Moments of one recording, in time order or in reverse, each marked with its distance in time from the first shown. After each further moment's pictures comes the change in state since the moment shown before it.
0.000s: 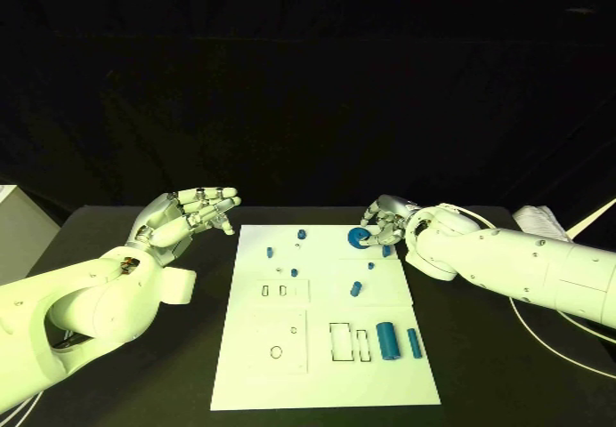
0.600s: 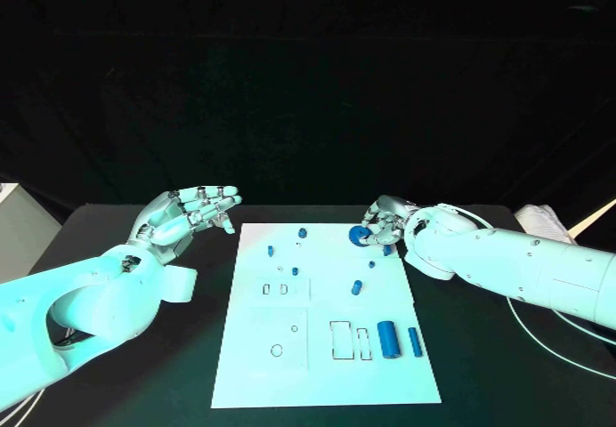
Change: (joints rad) left arm 0.000 0.000 0.000 -0.001 0.000 0.000 -0.001; left_hand 0.000 0.000 0.000 0.000 0.000 0.000 0.000 0.000 0.000 0.000 0.000 0.000 0.000 0.000 0.000 0.000 0.000 0.000 0.000 0.000 0.000 0.000; right arm -0.008 0.022 -0.001 -0.032 -0.003 0.004 -0.001; right_hand 0.001 0.015 0.034 0.001 0.023 0.028 -0.003 0.011 0.001 0.004 -0.003 0.008 0.000 0.000 0.000 0.000 0.000 0.000 0.000 0.000 0.000 0.000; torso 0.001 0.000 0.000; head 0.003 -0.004
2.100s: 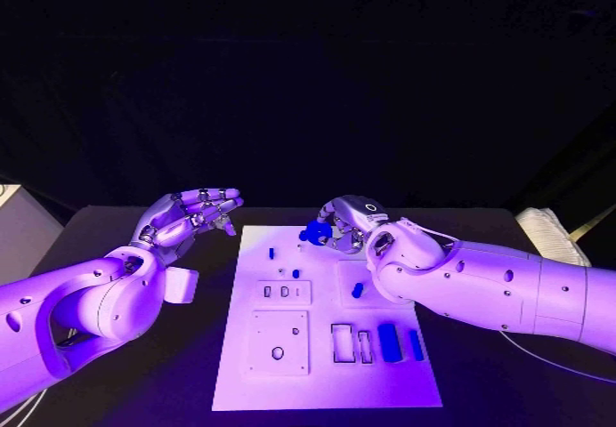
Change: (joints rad) left arm 0.000 0.003 0.000 -0.008 0.000 0.001 -0.003; left_hand 0.000 0.000 0.003 -0.003 0.000 0.000 0.000 0.000 0.001 0.000 0.000 0.000 0.000 0.000 0.000 0.004 -0.002 0.000 0.000 0.000 0.008 0.002; right arm -0.009 0.060 -0.006 0.222 -0.348 -0.231 -0.106; right_hand -0.008 -0.001 0.164 -0.007 0.004 0.075 -0.013 0.004 -0.026 0.025 -0.025 0.027 0.000 0.000 -0.008 0.008 0.001 0.000 0.003 -0.011 0.046 0.000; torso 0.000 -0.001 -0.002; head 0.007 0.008
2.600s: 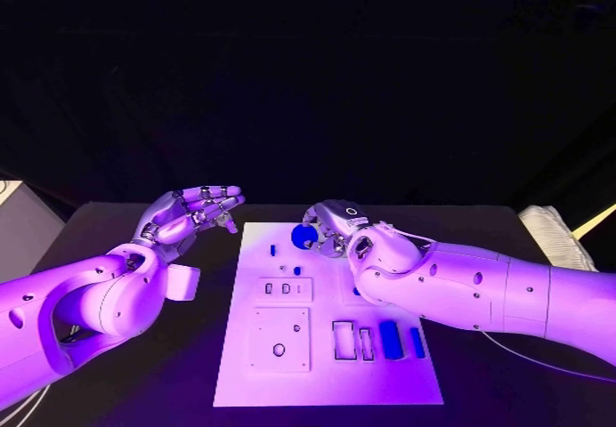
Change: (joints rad) left arm 0.000 0.005 0.000 -0.001 0.000 0.001 -0.001; left_hand 0.000 0.000 0.000 0.000 0.000 0.000 0.000 0.000 0.000 0.000 0.000 0.000 0.000 0.000 0.000 0.000 0.000 0.000 0.000 0.000 0.000 0.000; right arm -0.018 0.091 -0.009 -0.070 -0.035 0.006 -0.005; right_hand -0.007 -0.007 0.009 -0.002 0.000 0.001 0.001 -0.005 -0.002 0.003 0.003 0.000 0.000 0.000 0.000 0.000 0.000 0.000 0.000 0.000 0.000 0.000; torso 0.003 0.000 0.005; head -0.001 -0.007
